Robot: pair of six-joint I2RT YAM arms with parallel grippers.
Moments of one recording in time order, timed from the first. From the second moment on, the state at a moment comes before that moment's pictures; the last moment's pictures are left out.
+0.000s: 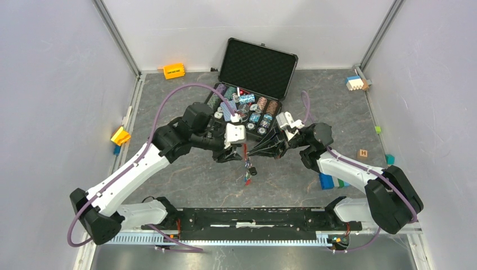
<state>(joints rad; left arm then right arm) -0.75 1.16 1.16 -0.68 0.65 0.54 0.59 1.29 0.60 1.20 -1.21 0.44</state>
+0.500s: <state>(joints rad) -0.75 1.06 1.16 -0.68 0.70 0.60 0.59 1.29 0.60 1.23 -1.20 0.47</state>
